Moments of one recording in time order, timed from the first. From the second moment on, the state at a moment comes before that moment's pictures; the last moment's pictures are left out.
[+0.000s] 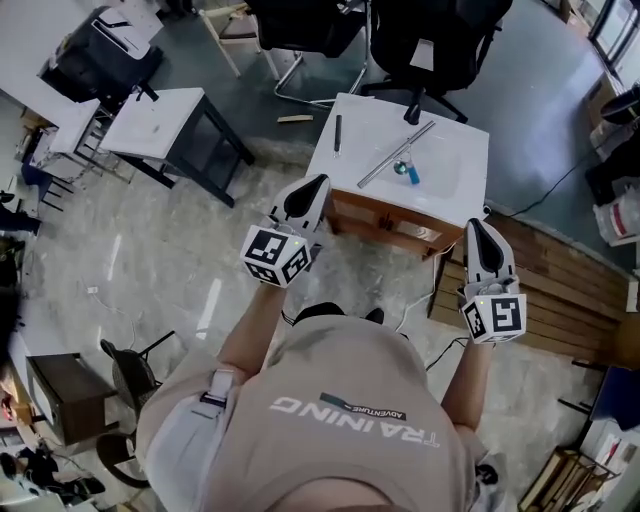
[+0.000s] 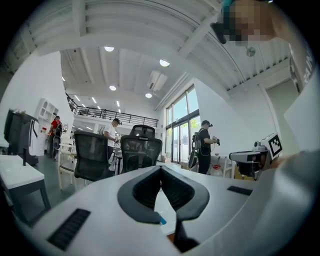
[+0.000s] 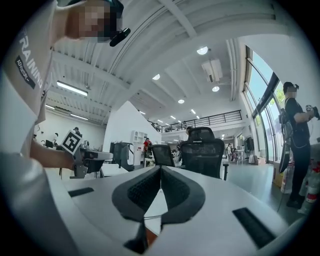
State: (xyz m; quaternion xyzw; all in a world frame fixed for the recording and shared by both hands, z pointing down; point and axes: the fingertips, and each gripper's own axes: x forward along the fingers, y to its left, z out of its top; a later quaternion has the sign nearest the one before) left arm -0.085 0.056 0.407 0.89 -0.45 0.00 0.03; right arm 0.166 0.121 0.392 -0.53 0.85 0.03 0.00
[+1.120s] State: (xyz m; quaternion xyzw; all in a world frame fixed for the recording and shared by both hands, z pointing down) left arm -0.104 -0.132 0.416 0.92 -0.38 0.01 0.04; right arm 0.127 -0.038 0.382 -0.58 0.81 0.03 0.00
